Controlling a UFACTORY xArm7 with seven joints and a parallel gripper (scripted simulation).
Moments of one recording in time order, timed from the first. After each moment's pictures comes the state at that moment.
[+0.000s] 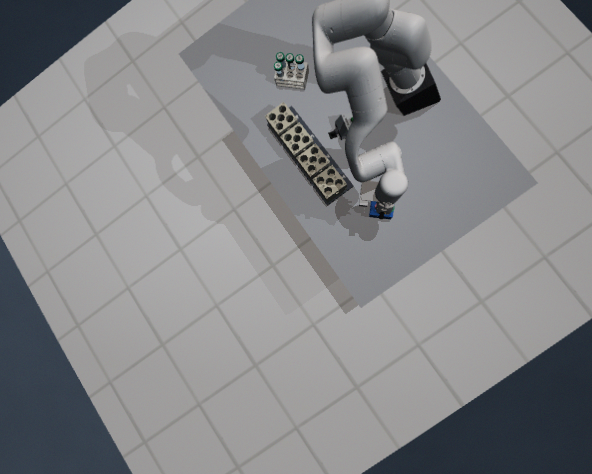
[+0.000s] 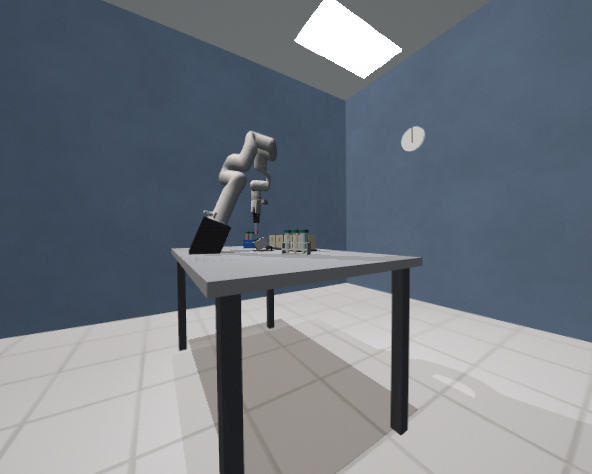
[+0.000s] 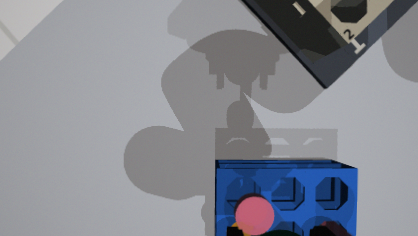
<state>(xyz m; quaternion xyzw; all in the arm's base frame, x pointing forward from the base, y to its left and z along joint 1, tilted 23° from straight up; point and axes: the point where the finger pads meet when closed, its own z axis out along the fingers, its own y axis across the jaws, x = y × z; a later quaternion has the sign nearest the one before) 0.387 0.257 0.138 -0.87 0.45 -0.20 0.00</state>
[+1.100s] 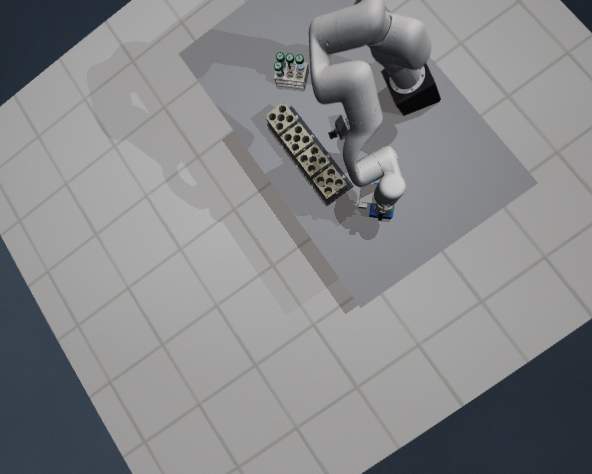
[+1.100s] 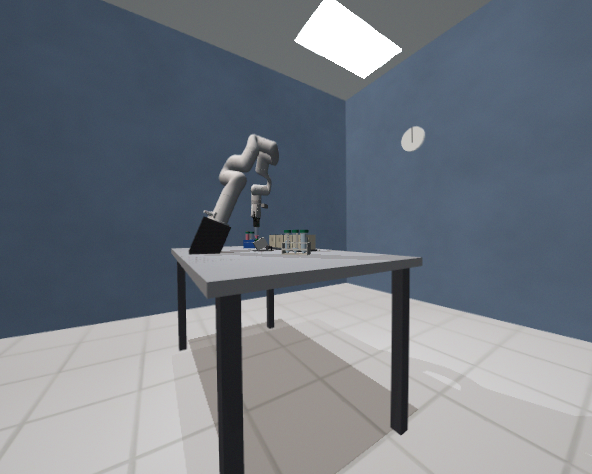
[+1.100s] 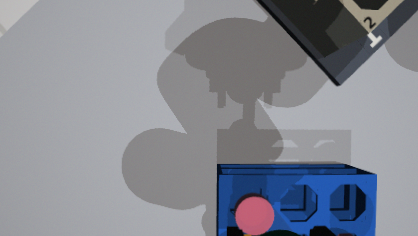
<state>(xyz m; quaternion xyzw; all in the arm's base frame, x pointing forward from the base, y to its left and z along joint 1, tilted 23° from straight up) 0.398 0.252 0.109 -0.87 0.45 -0.20 0.00</state>
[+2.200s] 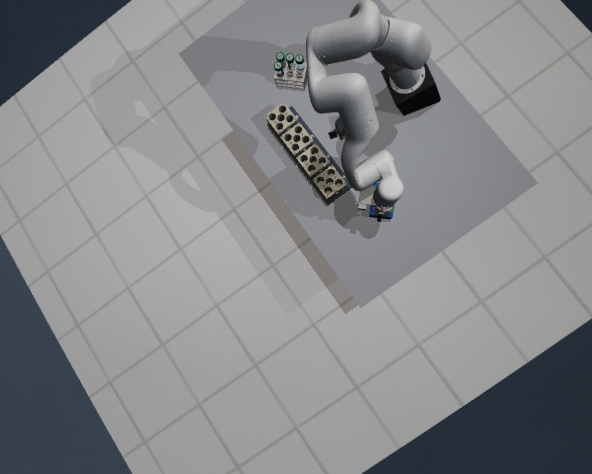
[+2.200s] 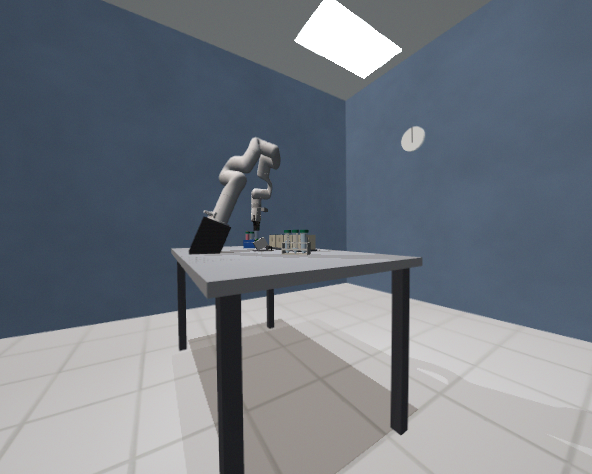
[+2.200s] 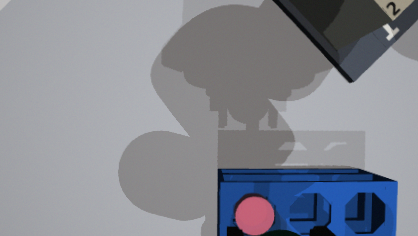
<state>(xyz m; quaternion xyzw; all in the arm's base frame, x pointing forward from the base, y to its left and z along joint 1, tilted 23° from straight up) 0.408 0.247 0.083 -0.87 0.45 -0.20 0.00</state>
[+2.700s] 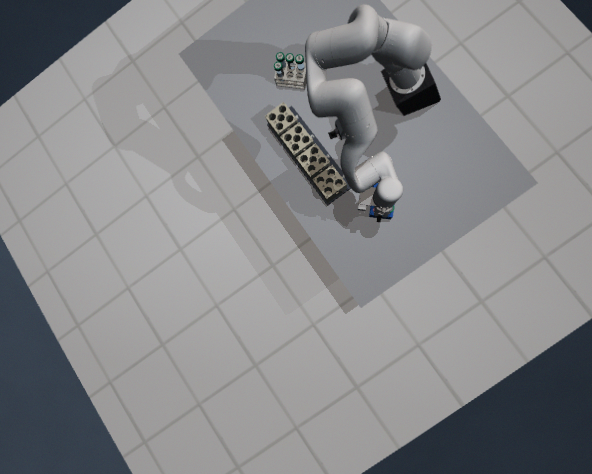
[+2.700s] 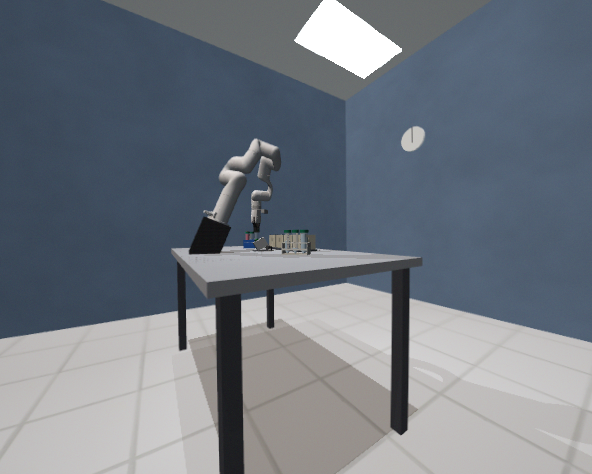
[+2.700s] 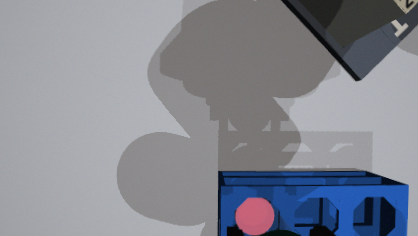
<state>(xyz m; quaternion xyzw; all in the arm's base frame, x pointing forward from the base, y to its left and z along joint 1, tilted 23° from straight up) 0.413 0.245 0.071 -0.87 0.45 -0.20 0.00</state>
